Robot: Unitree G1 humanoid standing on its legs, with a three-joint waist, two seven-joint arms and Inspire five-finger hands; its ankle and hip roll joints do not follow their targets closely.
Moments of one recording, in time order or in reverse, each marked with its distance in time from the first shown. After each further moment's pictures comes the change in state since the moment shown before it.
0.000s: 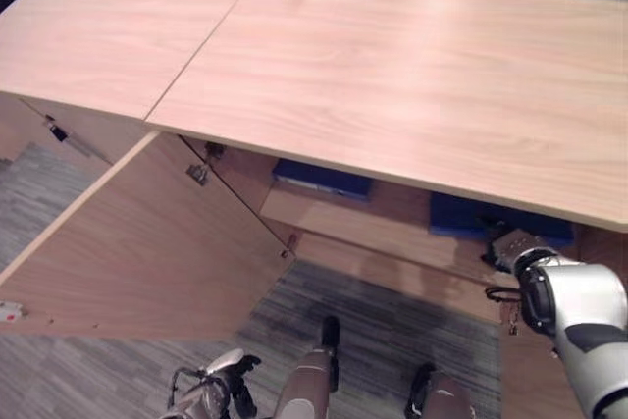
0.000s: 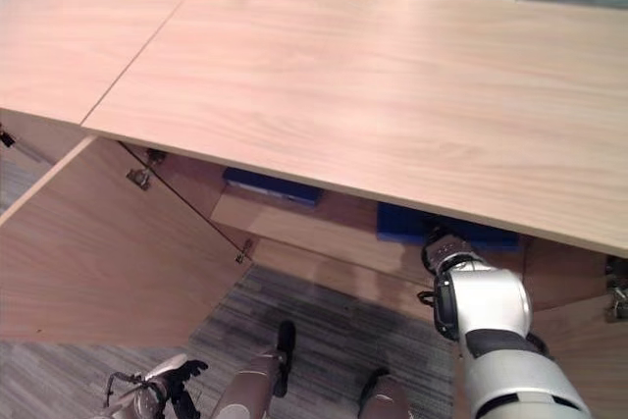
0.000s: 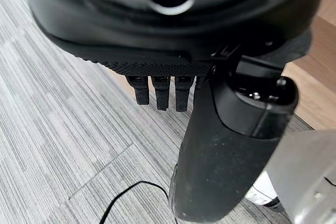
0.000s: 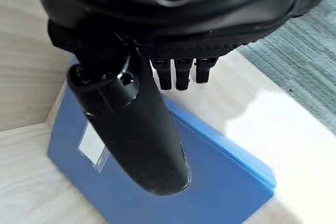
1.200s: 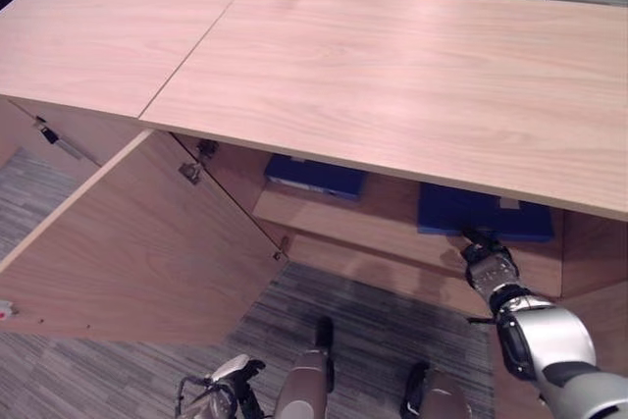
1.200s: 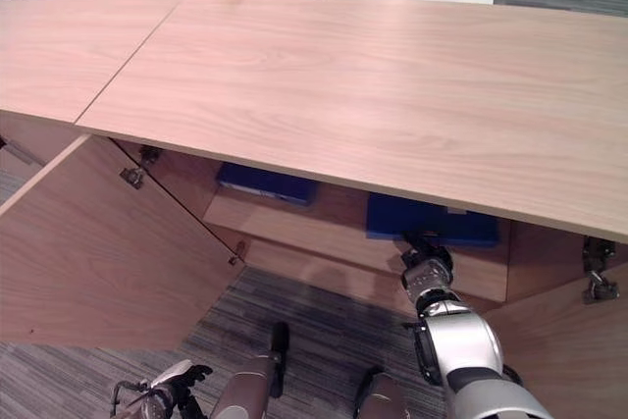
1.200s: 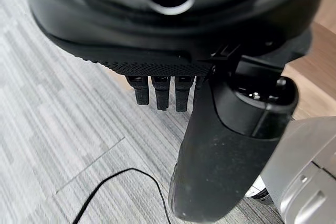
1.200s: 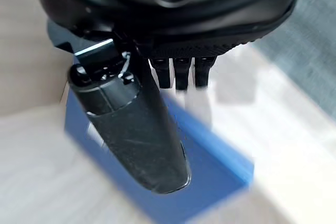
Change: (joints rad) left arm 0.039 -0.043 0.044 0.020 0.008 -0.011 0.042; right arm 0.227 0.125 0.086 -0.350 0.036 -0.165 0.109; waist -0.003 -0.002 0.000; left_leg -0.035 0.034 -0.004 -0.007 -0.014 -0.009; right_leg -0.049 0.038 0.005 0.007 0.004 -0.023
